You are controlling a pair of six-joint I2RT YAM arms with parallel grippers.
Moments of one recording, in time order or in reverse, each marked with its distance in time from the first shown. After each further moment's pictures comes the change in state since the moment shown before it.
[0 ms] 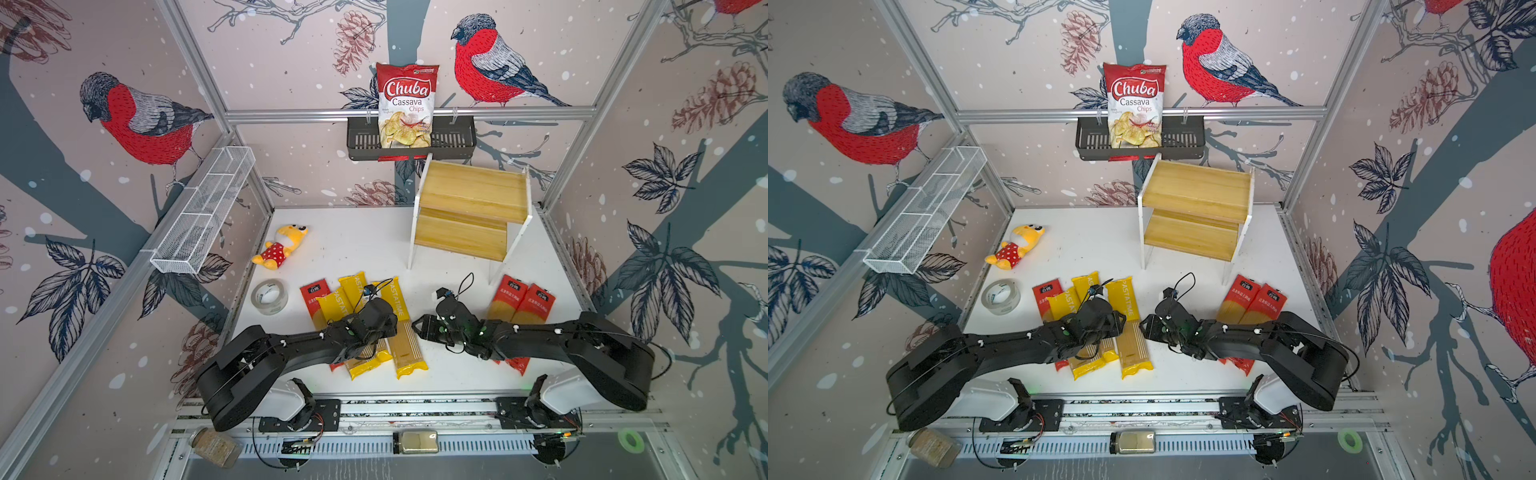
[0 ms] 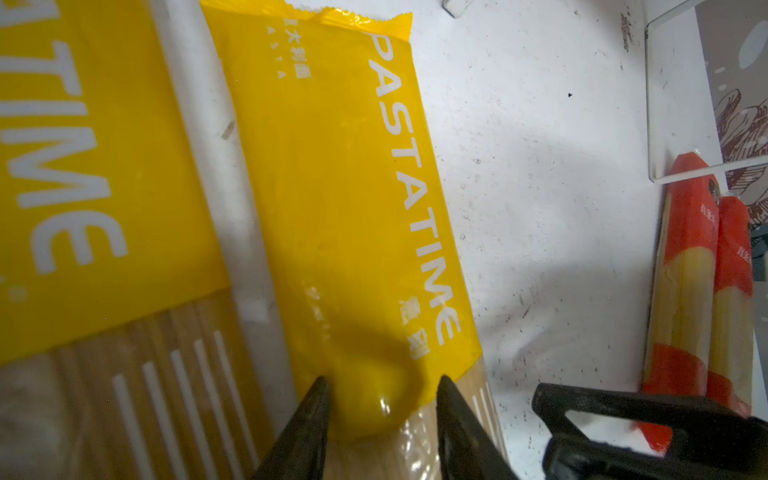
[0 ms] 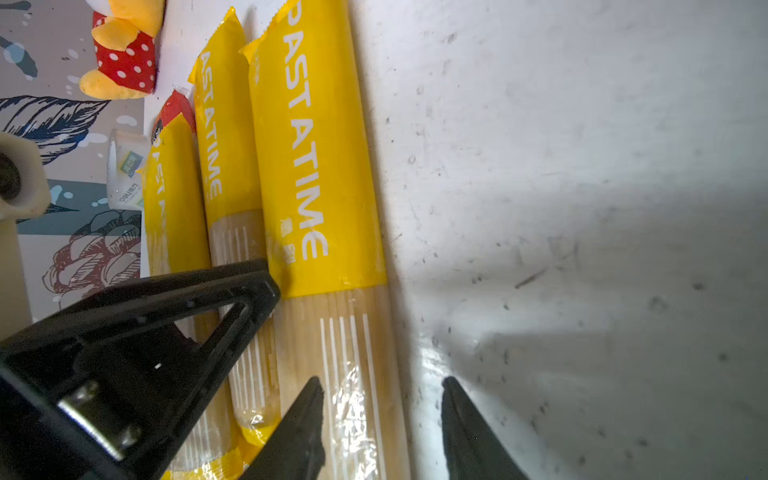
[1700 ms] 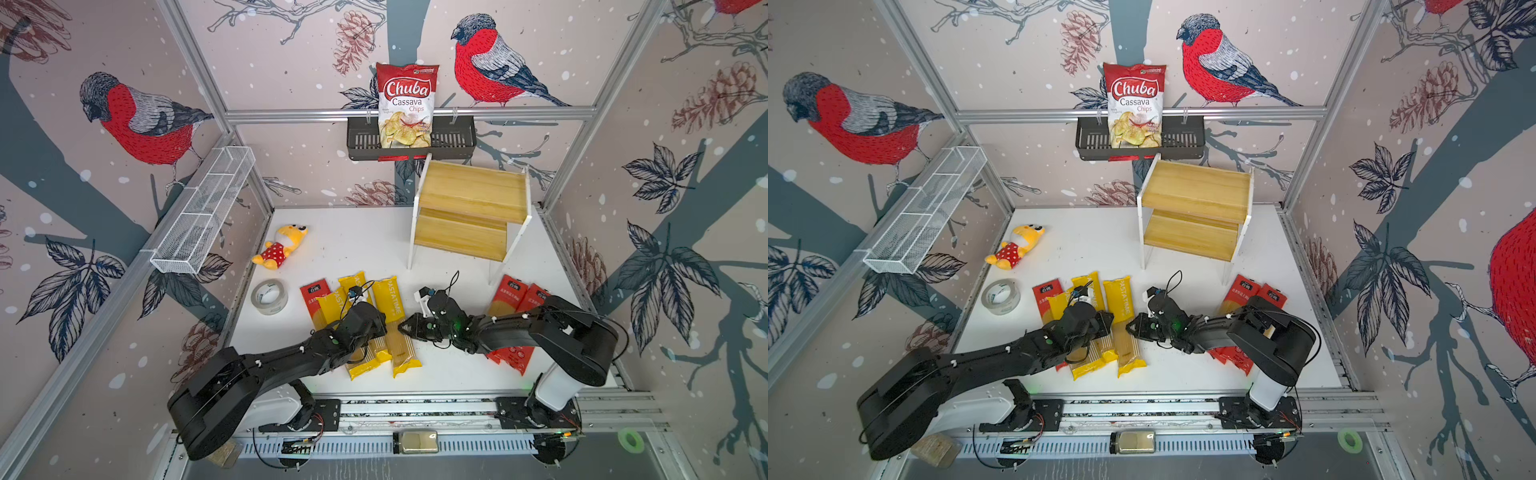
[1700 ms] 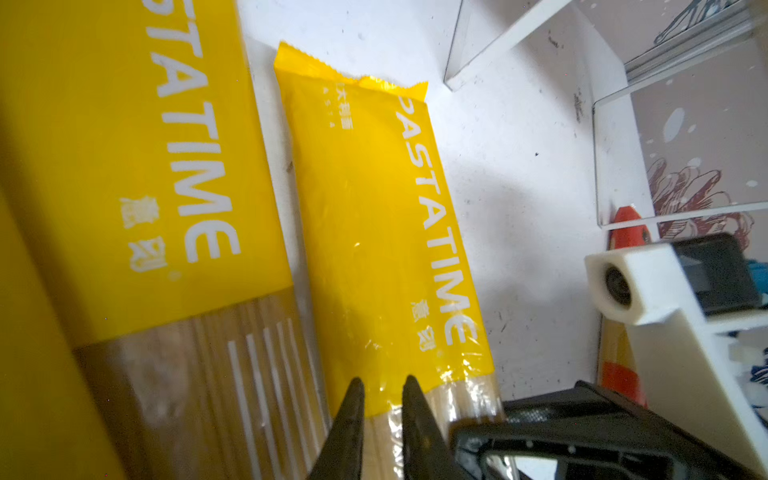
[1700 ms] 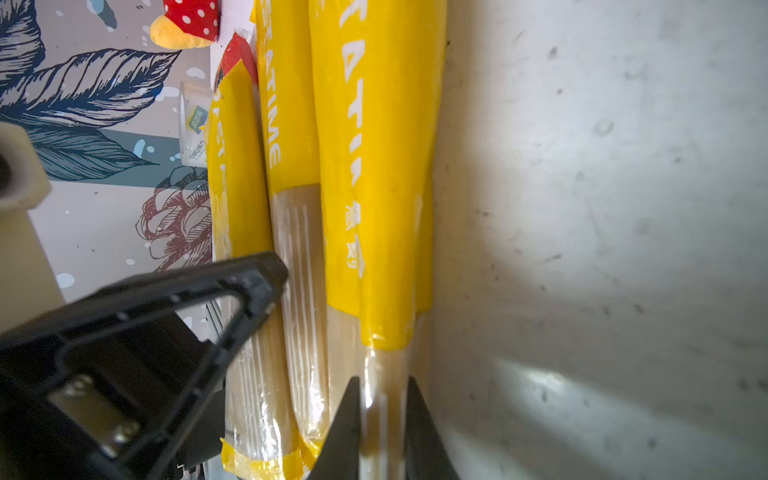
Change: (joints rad) left arm 0.066 -0.227 -0.131 0.055 -0.019 -0.023; right arm -0.014 0.170 0.064 0.200 -0.213 -0.002
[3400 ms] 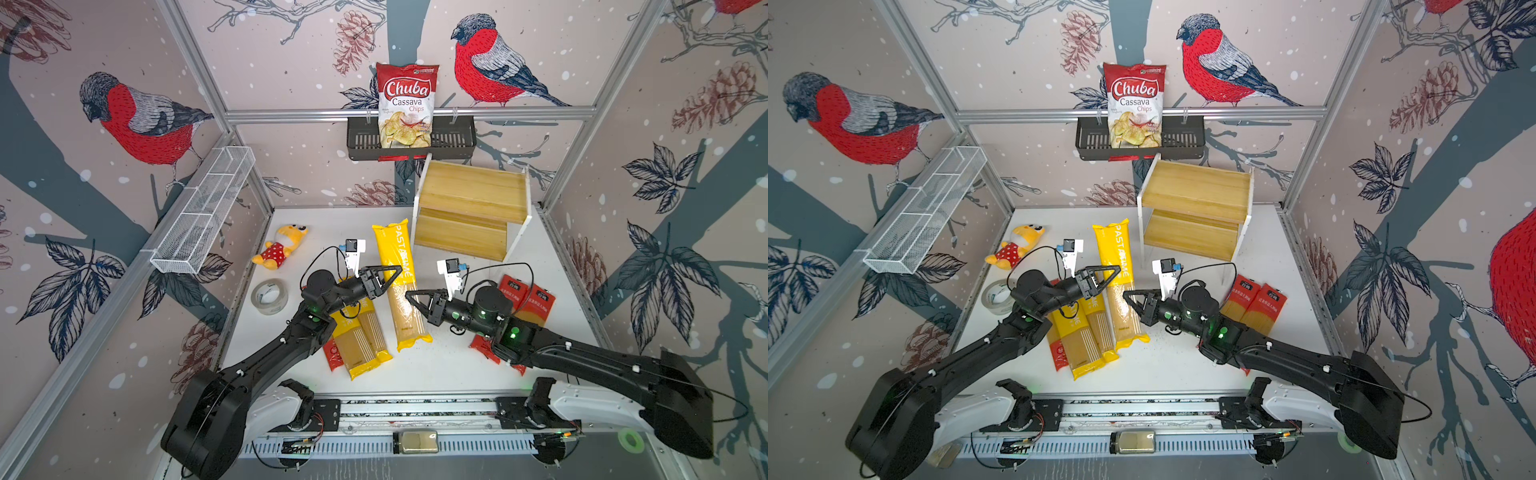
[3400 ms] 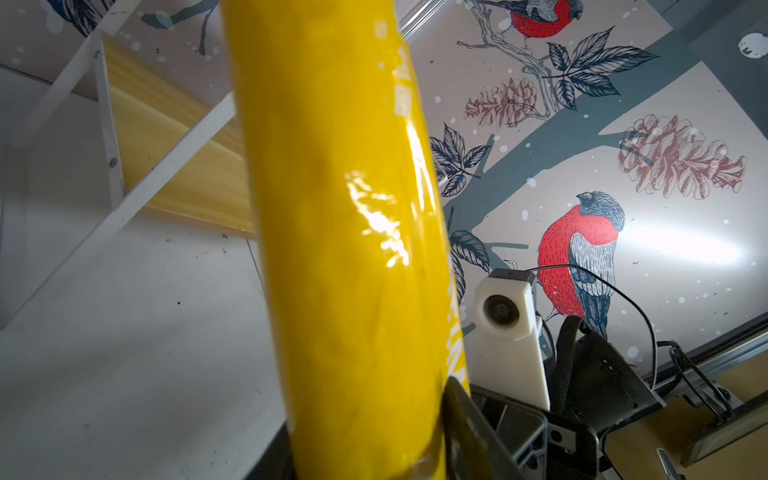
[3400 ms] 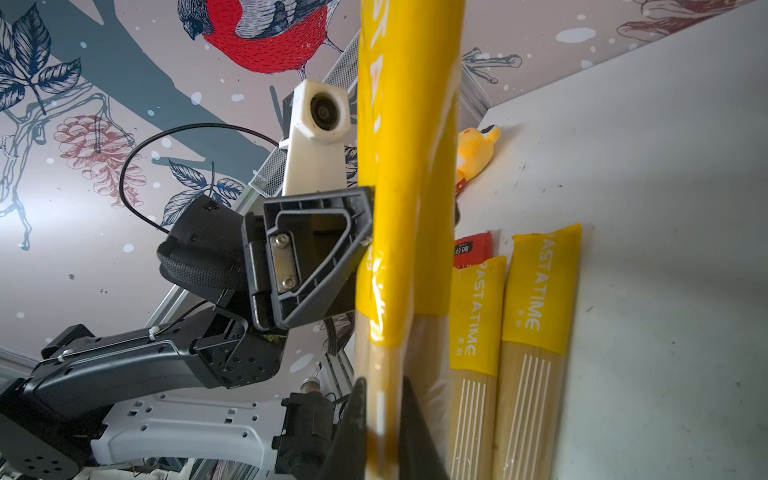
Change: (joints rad) left arm 0.311 -0.018 0.159 0.621 0.818 -0.003; right arm 0.035 -0.567 0.007 0.008 0.116 -0.206
